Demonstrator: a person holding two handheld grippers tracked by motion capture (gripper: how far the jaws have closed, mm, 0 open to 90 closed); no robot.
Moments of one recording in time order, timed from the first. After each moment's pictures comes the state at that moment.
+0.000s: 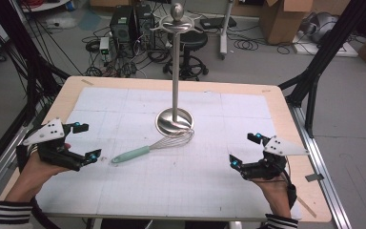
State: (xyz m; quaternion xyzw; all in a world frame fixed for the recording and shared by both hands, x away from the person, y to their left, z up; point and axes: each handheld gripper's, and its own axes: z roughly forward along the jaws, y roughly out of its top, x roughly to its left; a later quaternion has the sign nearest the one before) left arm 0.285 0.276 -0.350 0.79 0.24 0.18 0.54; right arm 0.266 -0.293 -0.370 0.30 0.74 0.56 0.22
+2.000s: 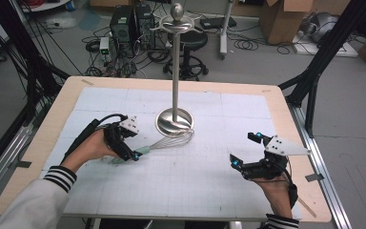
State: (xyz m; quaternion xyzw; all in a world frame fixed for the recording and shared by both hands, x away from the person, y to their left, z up) left arm 0.370 0.154 -0.391 0.95 0.15 0.07 0.28; right arm 0.265 -0.294 -0.366 0.29 0.74 0.56 0.22
